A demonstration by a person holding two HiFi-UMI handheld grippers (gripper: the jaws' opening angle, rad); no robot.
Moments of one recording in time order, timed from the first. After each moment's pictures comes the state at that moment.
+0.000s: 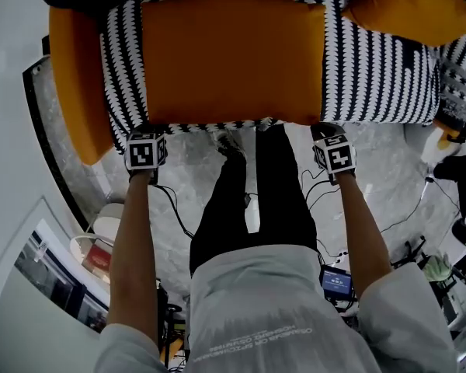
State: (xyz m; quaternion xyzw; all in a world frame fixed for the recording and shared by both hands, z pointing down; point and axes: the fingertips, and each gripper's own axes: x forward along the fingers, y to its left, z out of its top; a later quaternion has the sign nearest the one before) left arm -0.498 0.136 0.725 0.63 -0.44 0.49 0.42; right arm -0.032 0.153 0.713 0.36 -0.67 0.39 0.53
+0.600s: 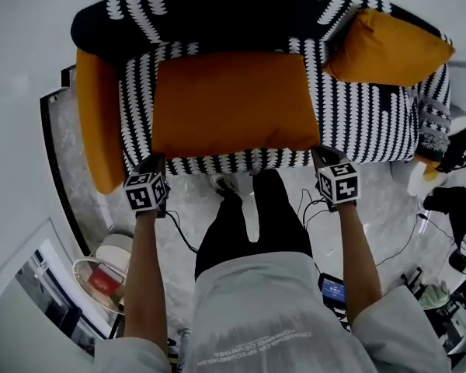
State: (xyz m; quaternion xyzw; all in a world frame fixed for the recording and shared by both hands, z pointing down) left arm -0.462 0.061 0.609 0.65 -0.53 0.35 0.42; right arm -0.006 0.041 0.586 0.41 -0.71 0.36 0.44
